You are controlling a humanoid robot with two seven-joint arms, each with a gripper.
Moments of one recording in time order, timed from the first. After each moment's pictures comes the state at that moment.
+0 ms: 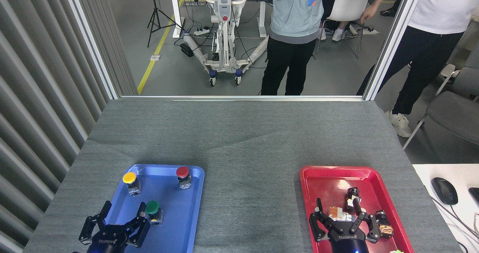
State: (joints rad) left arm 0.10 0.15 0.07 -1.48 -1.33 -0.18 0.21; right arm 0.12 0.02 0.04 -1.56 1.53 0.08 -0.09
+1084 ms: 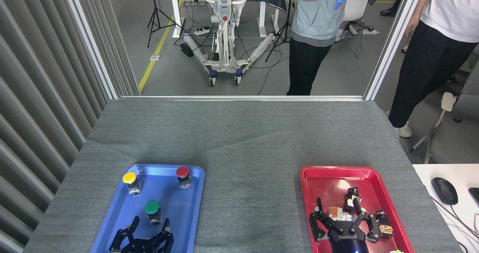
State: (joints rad) left arm 0.06 0.06 0.00 -1.31 -1.48 -0.11 0.22; right arm 0.12 0.02 0.04 -1.57 1.53 0.08 -0.10
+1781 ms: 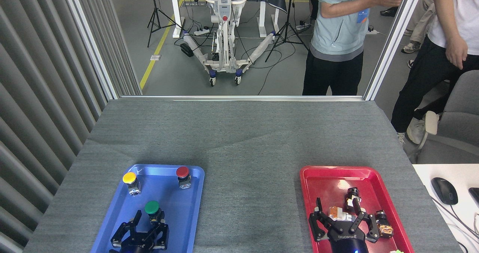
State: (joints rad) left arm -0.02 0.06 0.00 -1.20 -1.48 -0.07 0.22; right arm 0.12 0.02 0.04 -1.57 1.53 0.08 -0.10
